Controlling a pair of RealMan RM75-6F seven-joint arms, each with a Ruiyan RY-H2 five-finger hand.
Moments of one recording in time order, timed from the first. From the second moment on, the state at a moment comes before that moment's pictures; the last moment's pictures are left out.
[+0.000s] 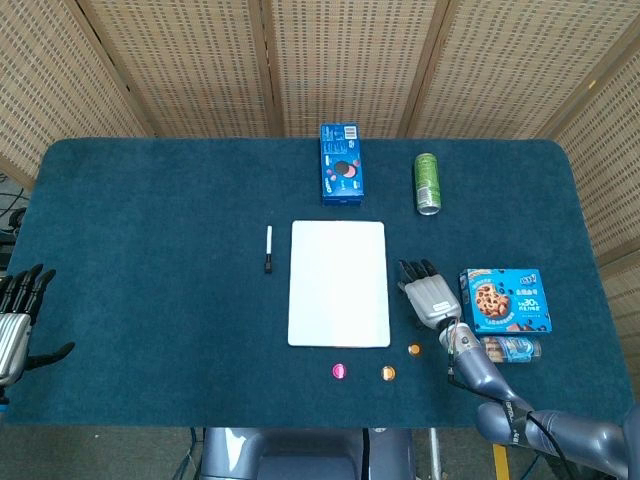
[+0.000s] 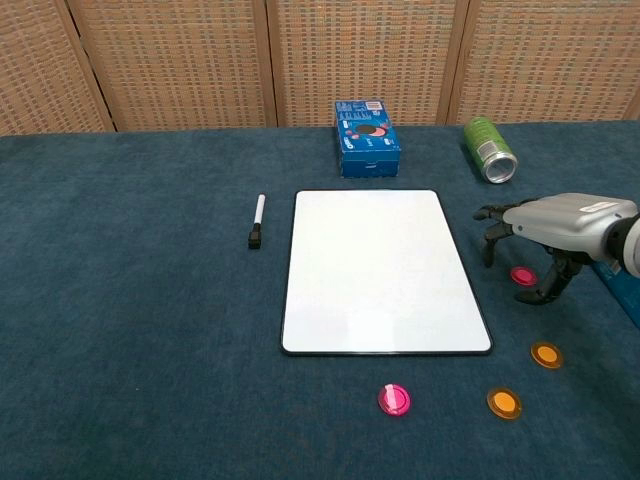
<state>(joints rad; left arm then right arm) -0.11 -1.11 -0.05 -1.63 1.45 1.44 0.08 0.70 -1.49 0.10 -1.45 -0.94 0.87 -0.56</state>
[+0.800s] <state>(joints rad) -0.11 -1.11 -0.05 -1.63 1.45 1.44 0.07 0.72 -1.52 0.07 -1.37 -0.88 0.88 -0.60</state>
